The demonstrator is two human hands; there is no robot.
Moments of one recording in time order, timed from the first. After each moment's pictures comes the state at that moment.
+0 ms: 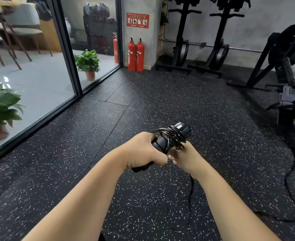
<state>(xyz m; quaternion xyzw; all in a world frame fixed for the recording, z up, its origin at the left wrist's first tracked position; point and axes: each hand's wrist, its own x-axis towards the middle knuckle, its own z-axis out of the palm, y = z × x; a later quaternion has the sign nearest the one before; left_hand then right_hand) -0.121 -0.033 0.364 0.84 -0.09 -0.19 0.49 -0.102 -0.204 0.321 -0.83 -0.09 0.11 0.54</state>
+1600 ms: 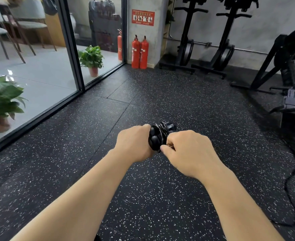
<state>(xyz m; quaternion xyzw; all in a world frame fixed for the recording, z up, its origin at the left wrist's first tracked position) -0.097 -0.034 0.331 0.99 -0.06 0.08 0.13 -0.136 -0.189 0.385 -0.97 -0.20 -0.06 0.06</state>
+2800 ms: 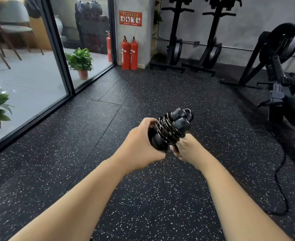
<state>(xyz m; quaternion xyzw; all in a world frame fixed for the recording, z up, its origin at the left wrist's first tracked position) -0.126 -0.061 0.351 0.87 -0.13 0.06 0.47 -0.091 -0.219 0.353 -0.96 -0.17 0.04 -0.20</state>
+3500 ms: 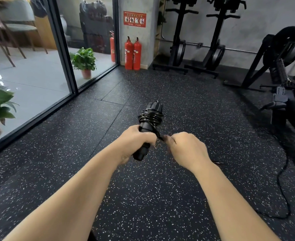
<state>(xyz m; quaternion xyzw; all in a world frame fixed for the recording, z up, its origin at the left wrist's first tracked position) -0.105 -0.039 0.349 0.75 0.04 -0.11 0.65 -0.107 -0.203 0.350 -0.99 -0.07 -0.03 0.15</state>
